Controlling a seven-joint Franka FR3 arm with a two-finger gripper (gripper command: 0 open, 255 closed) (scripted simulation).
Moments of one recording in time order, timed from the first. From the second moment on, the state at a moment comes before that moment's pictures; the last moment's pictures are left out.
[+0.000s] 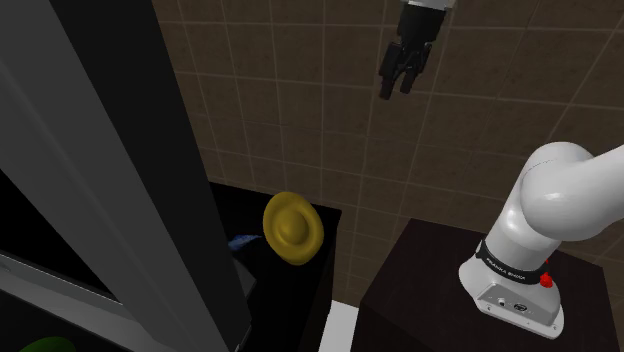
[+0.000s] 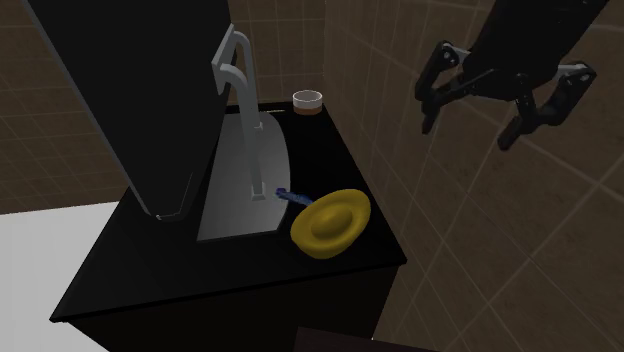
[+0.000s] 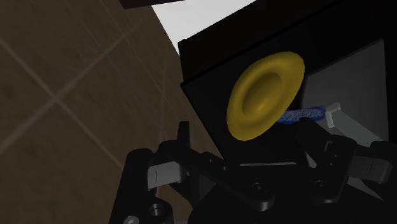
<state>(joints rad) 0.00 -0.81 0.04 -2.35 0.10 1.69 0.13</state>
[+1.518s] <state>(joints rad) -0.07 -0.09 0.49 -2.09 0.06 1.95 0.96</state>
